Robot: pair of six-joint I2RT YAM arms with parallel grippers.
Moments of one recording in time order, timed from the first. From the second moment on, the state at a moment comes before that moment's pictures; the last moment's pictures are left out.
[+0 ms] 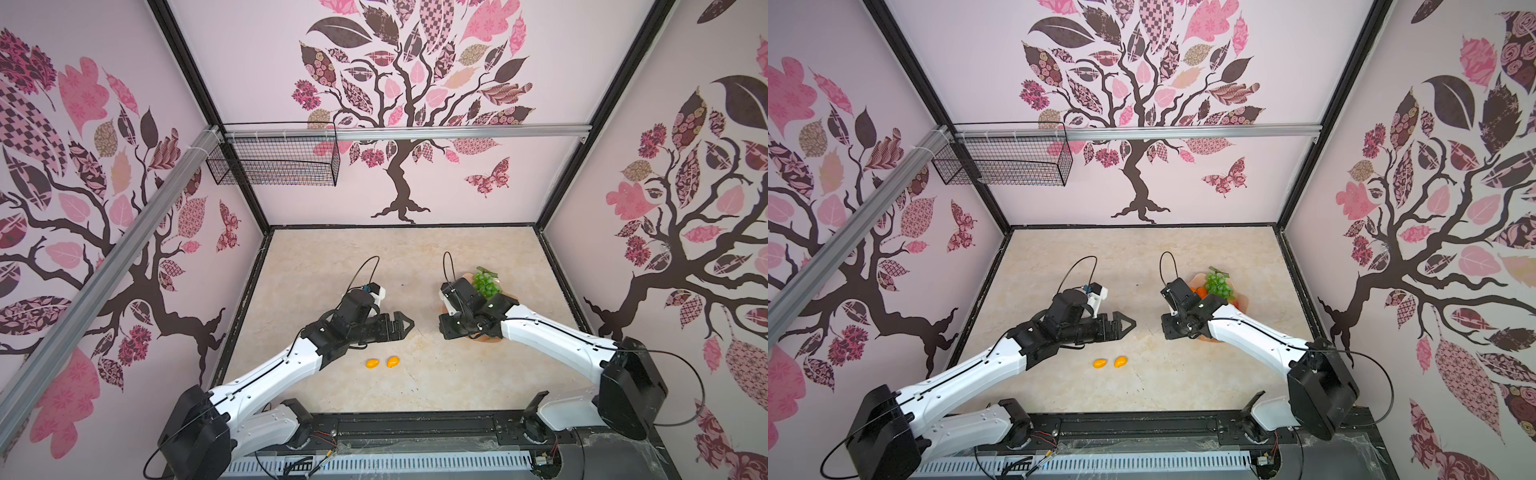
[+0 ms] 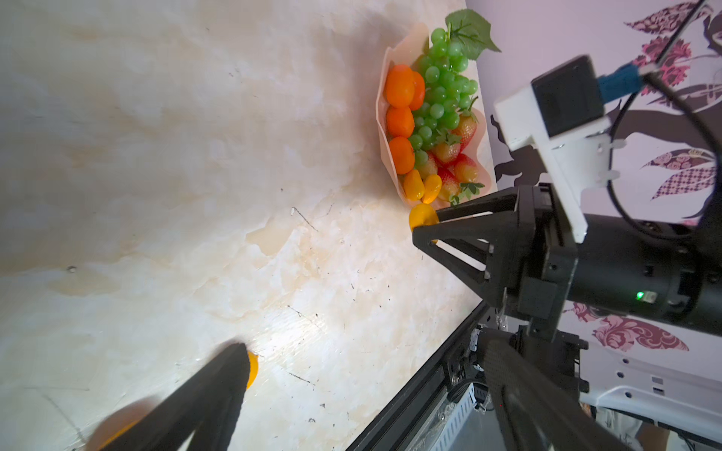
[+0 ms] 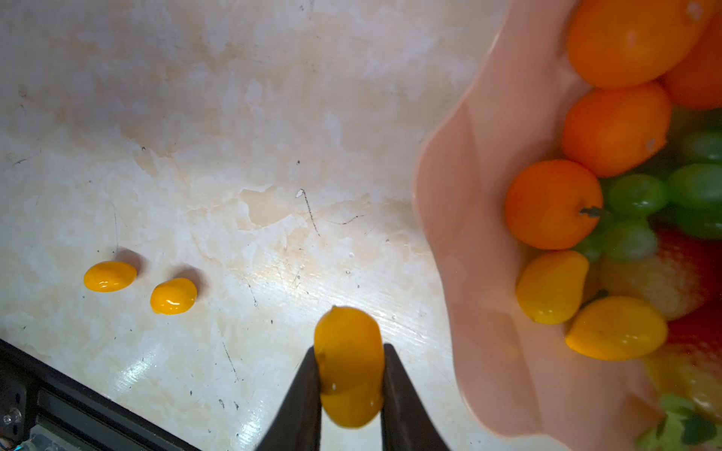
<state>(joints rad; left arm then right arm) -0.75 1.17 0.75 -0.26 0.28 -0.78 0.68 1.37 0.95 -0.69 -0.02 0.46</state>
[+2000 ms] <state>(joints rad) -0.89 1.40 0.94 -0.27 0.23 -0.74 0.44 1.35 0.87 -0.77 0.04 0.47</state>
